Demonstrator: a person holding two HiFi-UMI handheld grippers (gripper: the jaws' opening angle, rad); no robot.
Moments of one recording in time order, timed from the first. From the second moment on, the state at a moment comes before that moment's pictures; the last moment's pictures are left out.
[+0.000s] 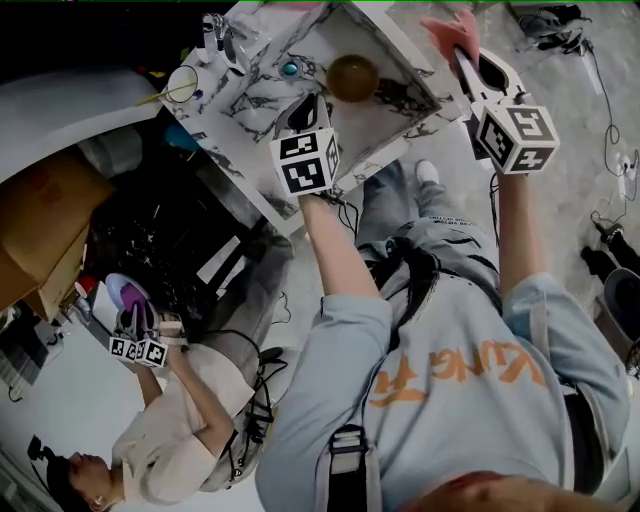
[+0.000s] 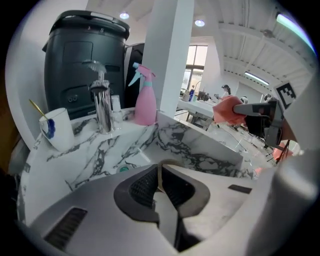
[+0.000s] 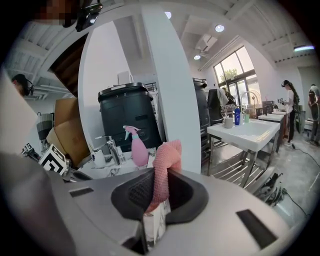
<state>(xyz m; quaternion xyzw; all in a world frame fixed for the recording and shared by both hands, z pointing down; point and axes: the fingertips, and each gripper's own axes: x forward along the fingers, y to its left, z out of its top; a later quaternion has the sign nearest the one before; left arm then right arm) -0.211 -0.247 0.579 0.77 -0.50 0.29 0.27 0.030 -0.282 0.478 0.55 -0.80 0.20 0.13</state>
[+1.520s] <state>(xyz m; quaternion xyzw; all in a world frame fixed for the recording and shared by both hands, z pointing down) -0.202 -0.282 0.713 0.73 -0.47 0.26 0.43 -0.015 -0.285 0.521 0.52 -0.79 0.18 0.27</state>
